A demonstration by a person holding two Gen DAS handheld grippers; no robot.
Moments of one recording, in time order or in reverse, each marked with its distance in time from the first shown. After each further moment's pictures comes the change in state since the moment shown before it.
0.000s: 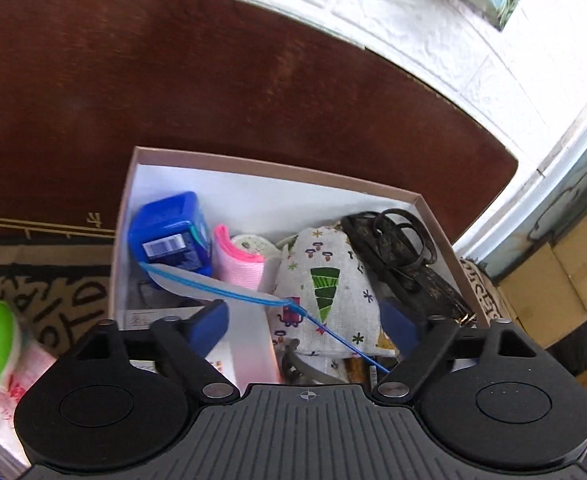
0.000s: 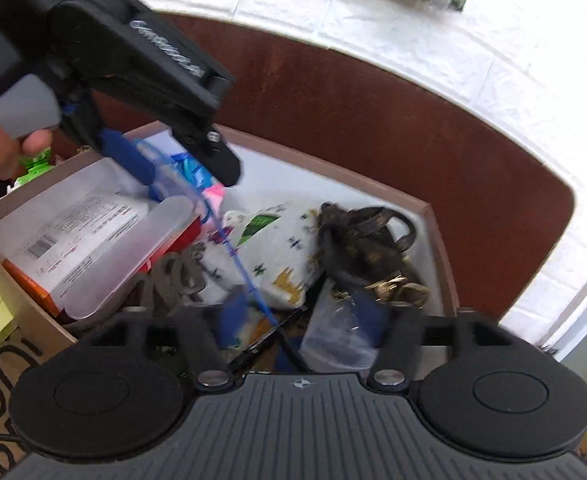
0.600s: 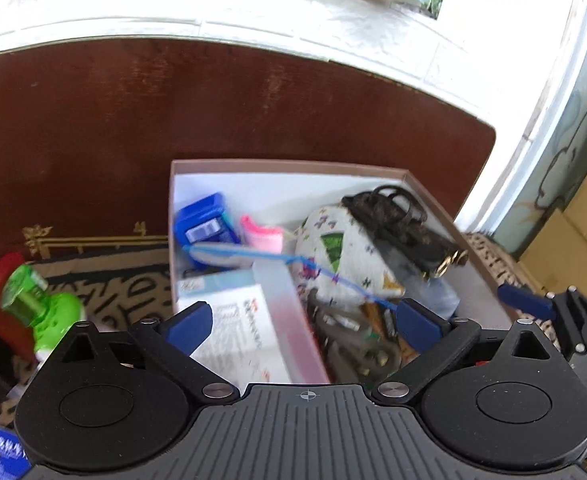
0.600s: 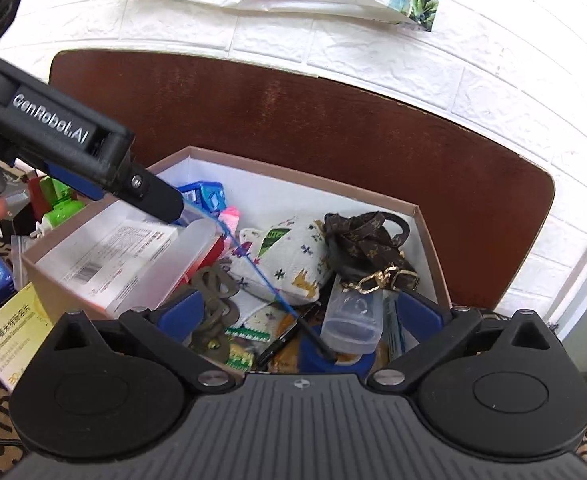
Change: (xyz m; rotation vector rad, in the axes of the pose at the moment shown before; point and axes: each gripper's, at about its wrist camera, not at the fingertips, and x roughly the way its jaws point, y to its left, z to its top) left arm -0.062 -0.016 -0.047 0.161 -0.070 0.099; right arm -0.044 0.010 0.001 0.107 -0.025 0.013
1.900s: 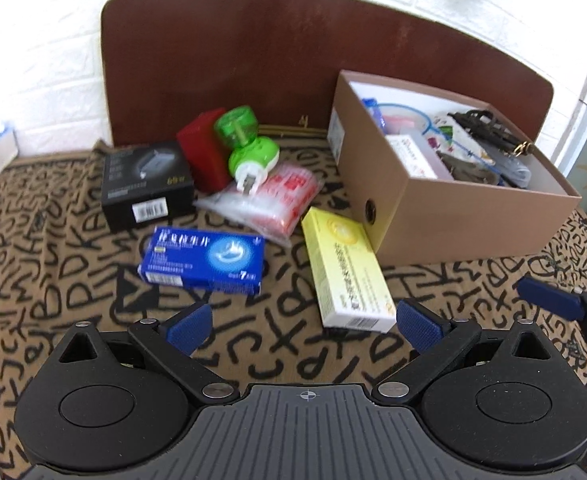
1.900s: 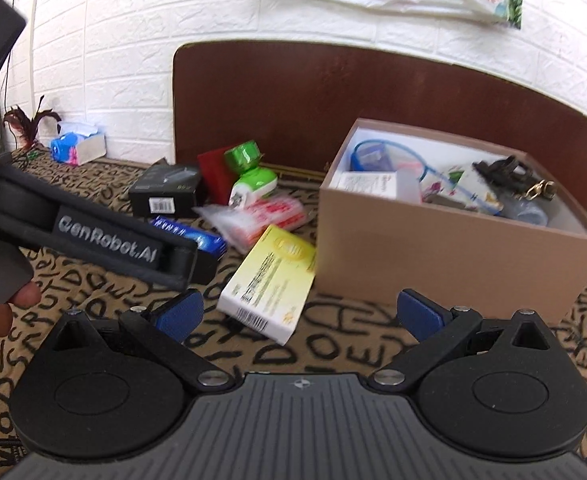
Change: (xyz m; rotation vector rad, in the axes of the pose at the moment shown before) left arm -0.129 0.070 -0.154 -0.065 0.057 0.235; right arm -0.098 0.174 -0.046 0.106 0.036 0.166
